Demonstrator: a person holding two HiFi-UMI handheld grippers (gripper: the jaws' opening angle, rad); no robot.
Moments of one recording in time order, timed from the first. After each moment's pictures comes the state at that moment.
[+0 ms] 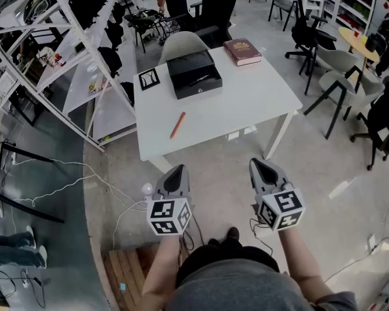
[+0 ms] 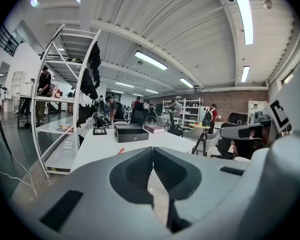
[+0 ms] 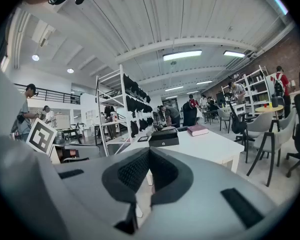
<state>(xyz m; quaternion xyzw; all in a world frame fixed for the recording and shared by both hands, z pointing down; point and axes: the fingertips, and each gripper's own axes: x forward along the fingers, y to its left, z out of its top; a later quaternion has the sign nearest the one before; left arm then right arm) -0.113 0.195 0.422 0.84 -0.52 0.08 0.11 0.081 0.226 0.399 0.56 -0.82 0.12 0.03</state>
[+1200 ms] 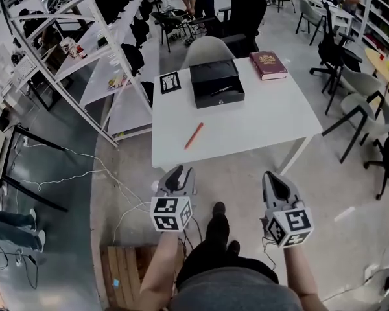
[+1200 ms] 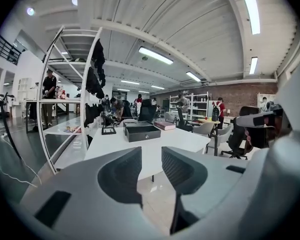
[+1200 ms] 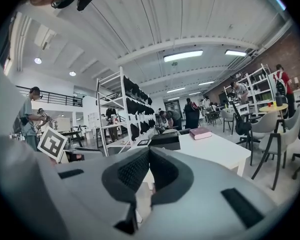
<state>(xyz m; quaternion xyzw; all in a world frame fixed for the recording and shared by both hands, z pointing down) -0.134 0.142 0.439 0.82 -0.56 0.11 0.11 0.092 0.190 0.393 0.55 -0.83 0.12 0.01</state>
